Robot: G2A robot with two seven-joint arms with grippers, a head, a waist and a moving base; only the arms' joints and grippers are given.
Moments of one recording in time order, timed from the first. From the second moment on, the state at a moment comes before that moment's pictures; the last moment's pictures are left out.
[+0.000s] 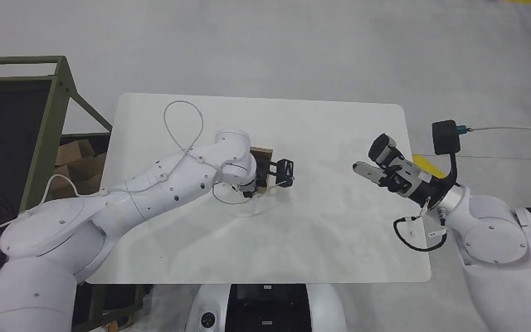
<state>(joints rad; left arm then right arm) 0.39 -1.08 -0.21 -1.45 0.74 -0.62 -1.18 -1.47 -0.98 1.57 -2.03 -0.13 -0.43 0.67</state>
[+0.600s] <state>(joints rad) 0.41 -1.04 -0.30 -1.62 0.75 -0.53 -1.29 -1.47 -0.98 1.56 -2.03 -0.14 -0.41 0.65</state>
